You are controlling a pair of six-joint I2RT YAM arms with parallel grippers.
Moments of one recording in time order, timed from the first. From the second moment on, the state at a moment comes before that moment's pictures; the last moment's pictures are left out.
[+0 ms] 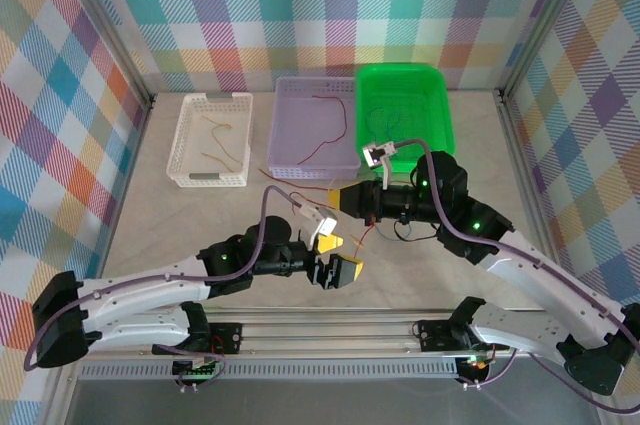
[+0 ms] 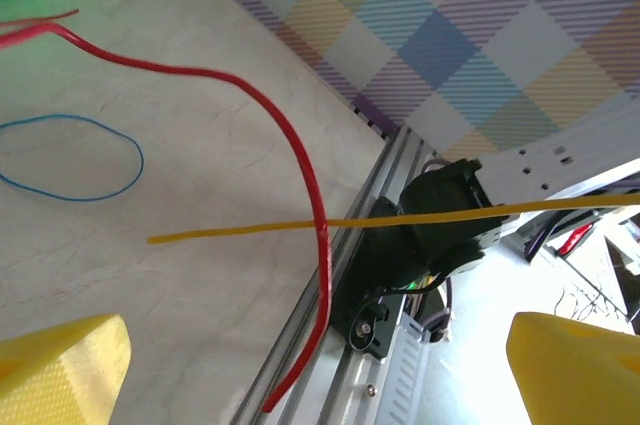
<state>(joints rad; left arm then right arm) -1.12 1.05 0.66 0.06 0.21 -0.54 0.81 0.97 1.02 -0.23 -0.53 0.75</state>
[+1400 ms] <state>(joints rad) -1.13 0.99 0.68 -0.01 0.29 -0.53 0.68 0.90 1.02 -0.32 -0.35 0.79</state>
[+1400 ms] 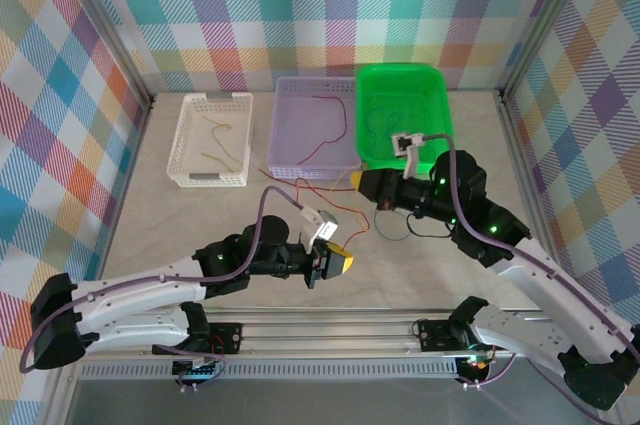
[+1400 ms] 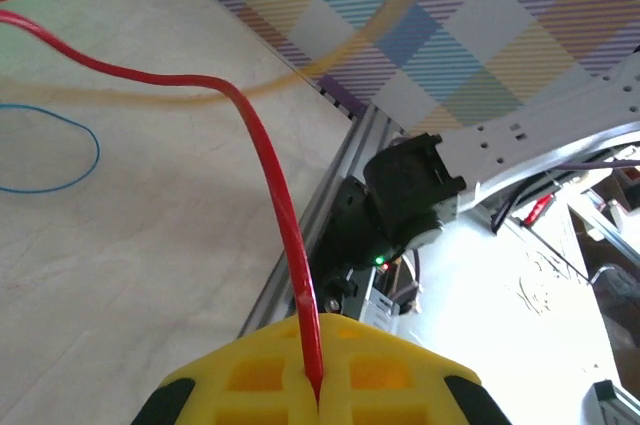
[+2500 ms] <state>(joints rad) -1.13 0.56 1.26 -0.90 -0.08 -0.28 -0.02 0.94 0.72 -0.54 -0.20 0.84</state>
